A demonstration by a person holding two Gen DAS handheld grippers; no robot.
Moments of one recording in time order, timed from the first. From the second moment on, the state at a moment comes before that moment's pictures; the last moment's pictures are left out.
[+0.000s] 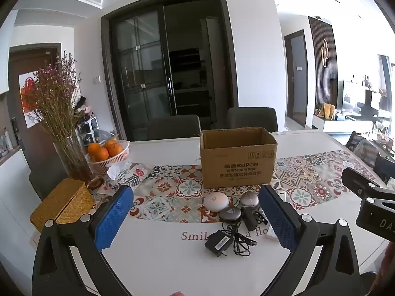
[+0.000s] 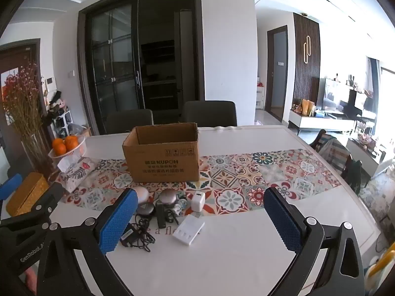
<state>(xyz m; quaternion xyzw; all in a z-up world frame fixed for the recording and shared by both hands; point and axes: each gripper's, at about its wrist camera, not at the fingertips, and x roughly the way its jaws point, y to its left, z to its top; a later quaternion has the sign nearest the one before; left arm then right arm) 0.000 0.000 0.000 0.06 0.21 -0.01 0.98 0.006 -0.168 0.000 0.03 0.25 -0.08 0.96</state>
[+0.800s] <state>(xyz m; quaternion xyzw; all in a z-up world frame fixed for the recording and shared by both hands) -0.002 0.001 0.000 0.05 0.21 -0.02 0.98 0.007 -0.169 0.000 0.03 0.25 -0.08 0.96</state>
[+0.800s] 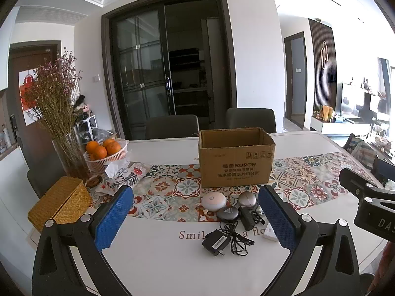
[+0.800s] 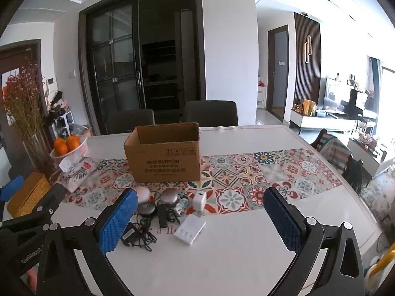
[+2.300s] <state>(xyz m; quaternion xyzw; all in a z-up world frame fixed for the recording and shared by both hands) -0.004 0.001 -0.002 0.05 0.22 -0.02 0.97 0.005 -0.166 0.002 0.03 0.25 -0.07 0.96</state>
